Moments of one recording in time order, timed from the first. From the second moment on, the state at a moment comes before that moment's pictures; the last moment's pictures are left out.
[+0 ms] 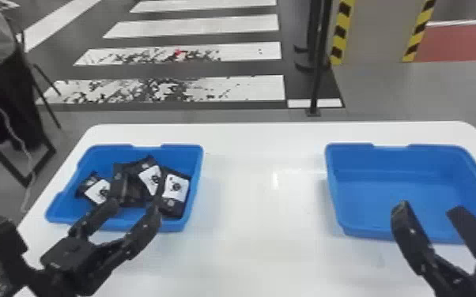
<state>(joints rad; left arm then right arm) 0.66 0.10 0.36 -2.33 0.41 0.40 -0.45 0.72 -0.01 -0.02 -2.18 -0.40 -0.16 0.29</state>
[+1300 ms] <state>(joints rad) 0.20 0.18 0.35 -2.16 0.30 1.03 -0.38 0.72 -0.01 -0.01 -2.18 -0.42 -0.16 0.29</state>
